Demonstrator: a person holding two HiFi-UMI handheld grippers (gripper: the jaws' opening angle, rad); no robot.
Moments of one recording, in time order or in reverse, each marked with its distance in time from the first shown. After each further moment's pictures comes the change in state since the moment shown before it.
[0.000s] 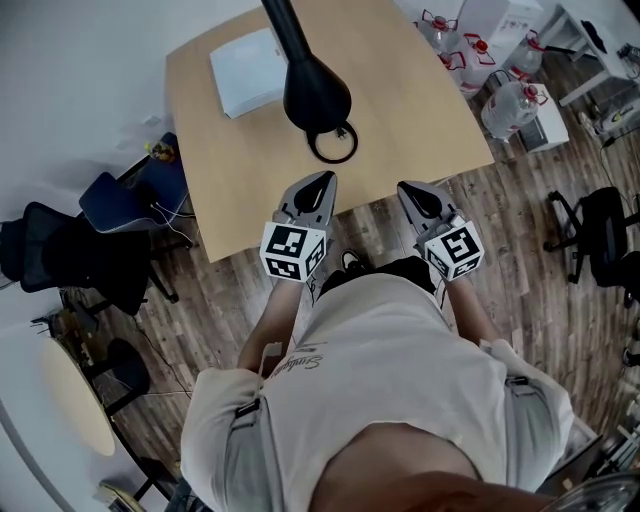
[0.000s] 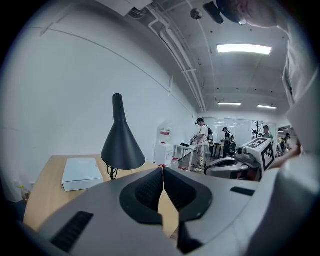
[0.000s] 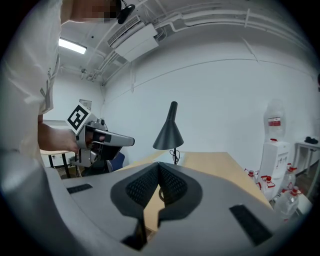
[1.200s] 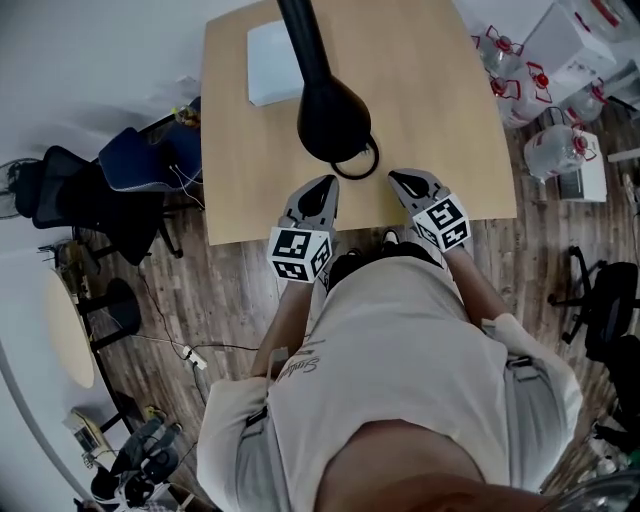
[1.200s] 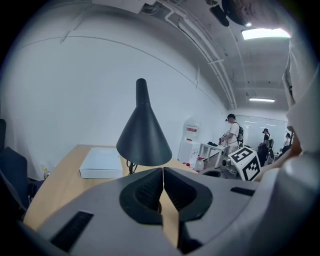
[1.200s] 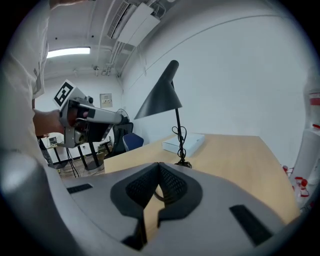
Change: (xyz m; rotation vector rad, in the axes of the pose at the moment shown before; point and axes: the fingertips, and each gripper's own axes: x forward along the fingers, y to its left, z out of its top) left arm 0.066 0.052 -0.017 -0.132 0.043 0.308; right arm 0.129 -0.080 -0.074 -0.008 0.196 0.345
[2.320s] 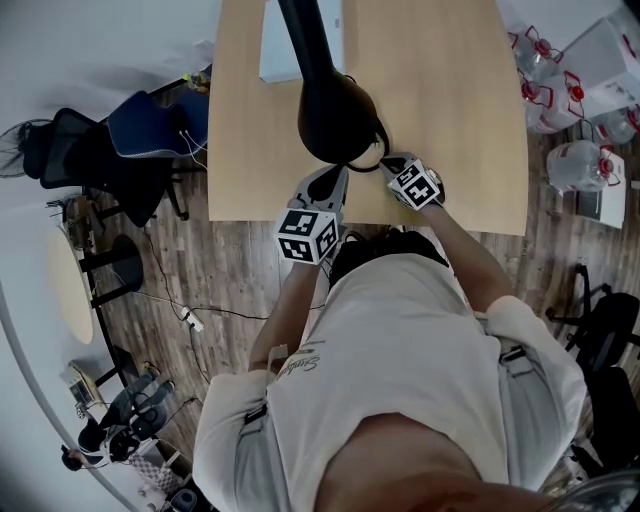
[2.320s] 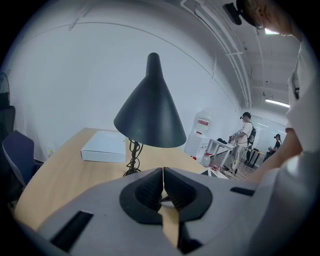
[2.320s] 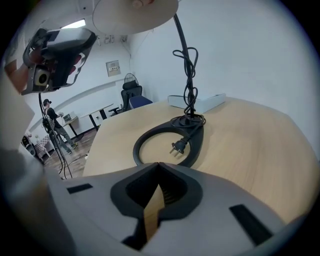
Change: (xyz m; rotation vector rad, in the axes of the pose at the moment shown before) left arm 0.050 0.017 -0.034 -0.124 0.121 0.094; right arm 0.127 -0.034 -0.142 -0.071 0.407 0.192
